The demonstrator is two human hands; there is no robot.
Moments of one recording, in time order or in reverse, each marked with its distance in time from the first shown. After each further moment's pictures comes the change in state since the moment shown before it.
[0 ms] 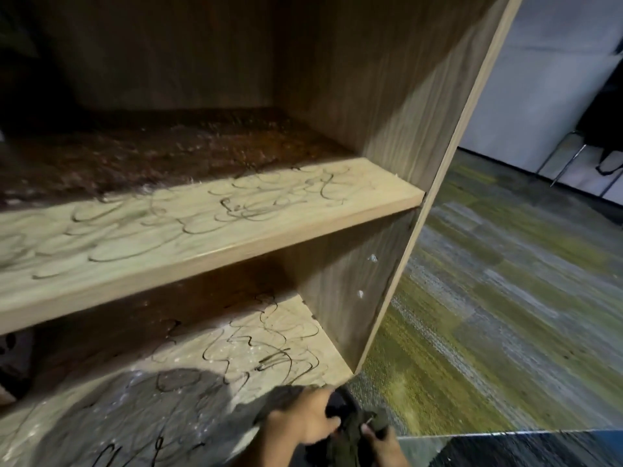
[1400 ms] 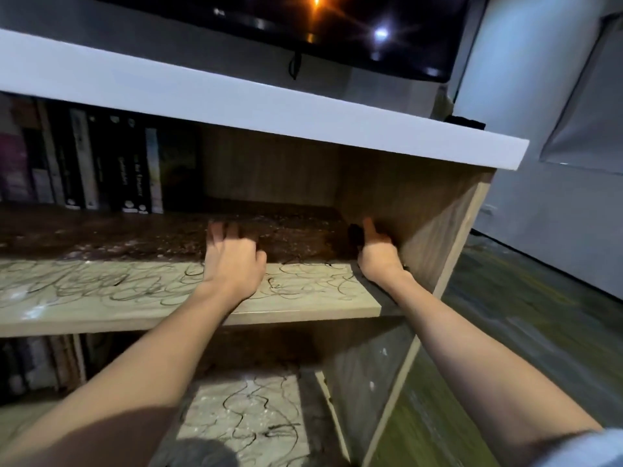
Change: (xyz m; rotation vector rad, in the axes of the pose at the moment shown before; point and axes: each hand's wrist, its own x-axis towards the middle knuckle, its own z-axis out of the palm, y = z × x) left_hand -0.159 0.053 -0.271 0.314 1.185 -0.504; right_hand -0.166 -0.491 0.021 -0.941 0.344 -1.202
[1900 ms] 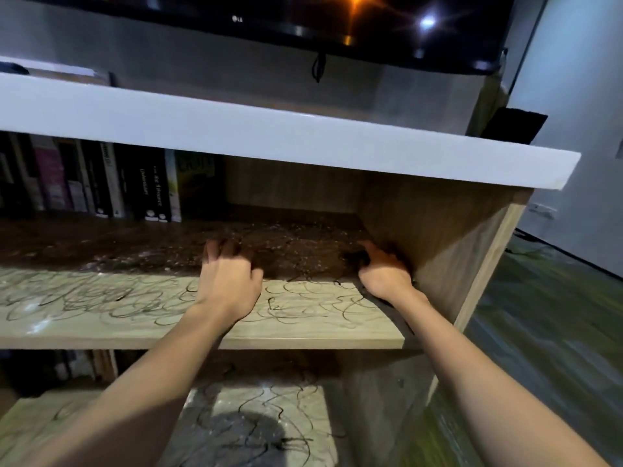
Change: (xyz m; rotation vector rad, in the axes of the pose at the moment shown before) left_hand 0.006 -0.004 0.006 0.025 -0.014 -0.079; right_hand 0.027 0.000 0.007 0.067 -0.200 -0.019
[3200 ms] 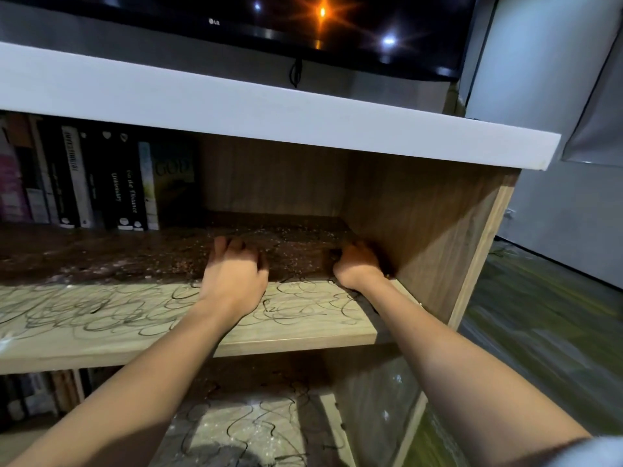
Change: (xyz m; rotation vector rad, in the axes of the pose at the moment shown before) left_hand 0.015 0.009 0.014 -0.122 0.128 0.115; right_hand 0.010 -0.029 0.022 -0.074 0.012 0.071
